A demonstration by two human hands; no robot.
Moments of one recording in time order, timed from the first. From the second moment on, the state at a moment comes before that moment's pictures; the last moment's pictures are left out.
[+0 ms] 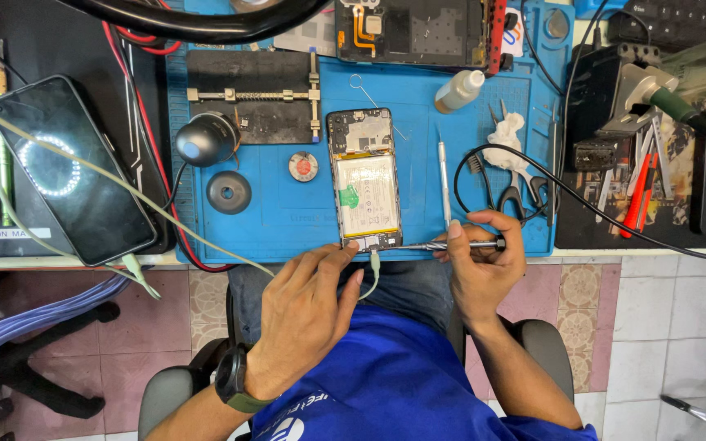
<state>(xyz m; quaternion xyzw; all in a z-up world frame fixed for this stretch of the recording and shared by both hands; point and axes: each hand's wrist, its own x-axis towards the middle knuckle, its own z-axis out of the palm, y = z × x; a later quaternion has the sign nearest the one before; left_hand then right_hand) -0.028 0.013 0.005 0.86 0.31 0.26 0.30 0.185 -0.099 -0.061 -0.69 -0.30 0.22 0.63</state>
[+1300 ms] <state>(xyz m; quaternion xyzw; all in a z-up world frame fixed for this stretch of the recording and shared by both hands) -0.029 0.014 0.002 0.87 0.29 0.28 0.28 0.195 -0.012 0.098 -0.52 -0.83 0.17 0.08</state>
